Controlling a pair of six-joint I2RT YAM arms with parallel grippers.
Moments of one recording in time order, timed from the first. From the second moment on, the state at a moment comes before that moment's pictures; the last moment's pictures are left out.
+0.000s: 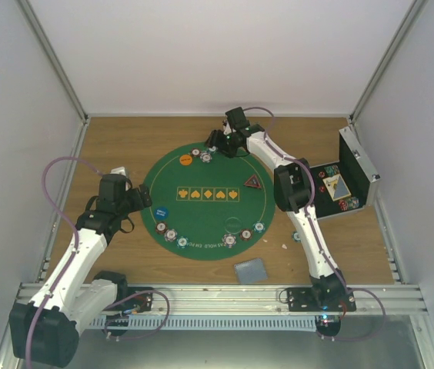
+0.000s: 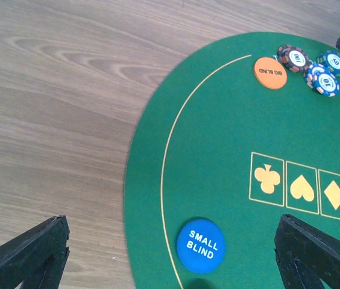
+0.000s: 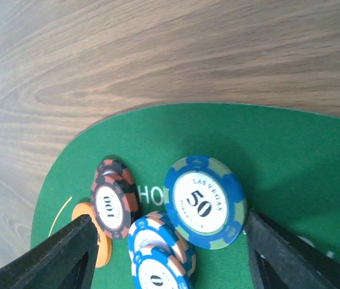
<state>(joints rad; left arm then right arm) -0.15 0.90 0.65 -0.49 -0.10 -0.40 0.43 2.64 2.34 -0.61 -0.42 0.71</state>
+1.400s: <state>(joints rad) -0.79 1.09 0.65 -0.32 0.22 -0.28 0.15 1.37 1.17 -0.59 -0.16 0.25</state>
